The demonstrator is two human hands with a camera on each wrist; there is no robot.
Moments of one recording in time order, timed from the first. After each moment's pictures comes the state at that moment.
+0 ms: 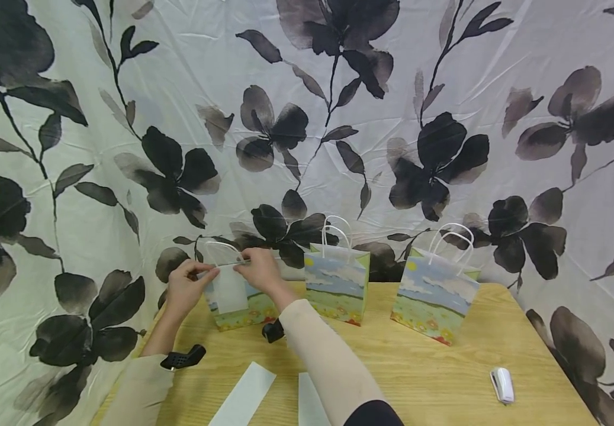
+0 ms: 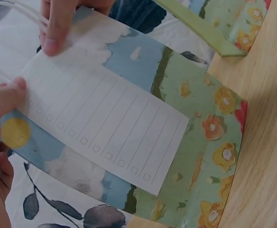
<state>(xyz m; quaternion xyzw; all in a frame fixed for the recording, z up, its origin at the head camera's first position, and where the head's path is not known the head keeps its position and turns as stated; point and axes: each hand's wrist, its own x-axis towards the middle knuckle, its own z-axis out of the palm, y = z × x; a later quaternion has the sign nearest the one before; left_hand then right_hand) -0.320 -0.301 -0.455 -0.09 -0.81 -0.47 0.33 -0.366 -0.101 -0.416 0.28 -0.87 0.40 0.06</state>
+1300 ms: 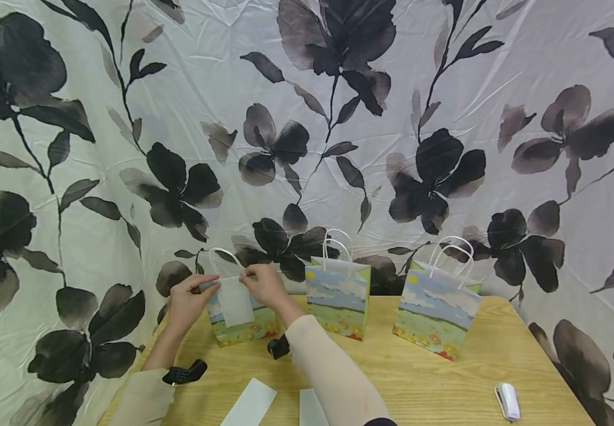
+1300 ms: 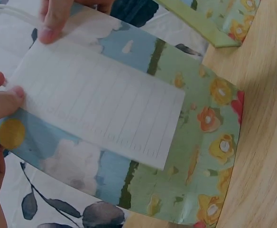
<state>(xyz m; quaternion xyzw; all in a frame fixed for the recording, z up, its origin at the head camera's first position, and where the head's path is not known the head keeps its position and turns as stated) -0.322 -0.300 -0.459 -0.14 -0.80 -0.45 0.36 -0.374 -0.097 -0.433 0.30 -0.84 0.45 0.06</state>
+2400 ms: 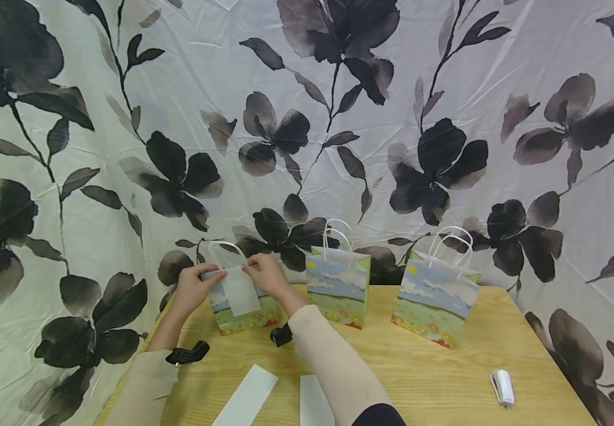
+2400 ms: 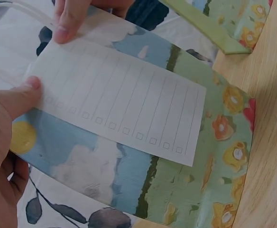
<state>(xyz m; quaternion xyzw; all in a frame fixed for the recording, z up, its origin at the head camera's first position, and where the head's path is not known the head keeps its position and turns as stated) -0.328 -0.302 -0.452 -0.06 -0.87 -0.43 0.22 -0.376 -0.095 -0.439 0.30 -0.83 0.47 0.05</state>
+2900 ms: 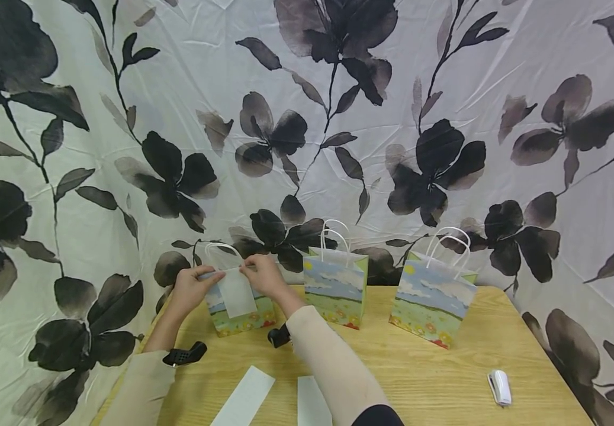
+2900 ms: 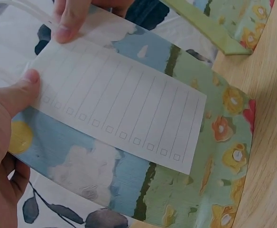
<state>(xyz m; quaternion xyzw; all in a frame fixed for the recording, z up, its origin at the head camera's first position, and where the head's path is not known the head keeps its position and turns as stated) -0.332 -0.301 -0.449 -0.04 -0.87 -0.45 0.19 -0.377 -0.093 -0.435 0.32 -0.82 0.47 0.05</state>
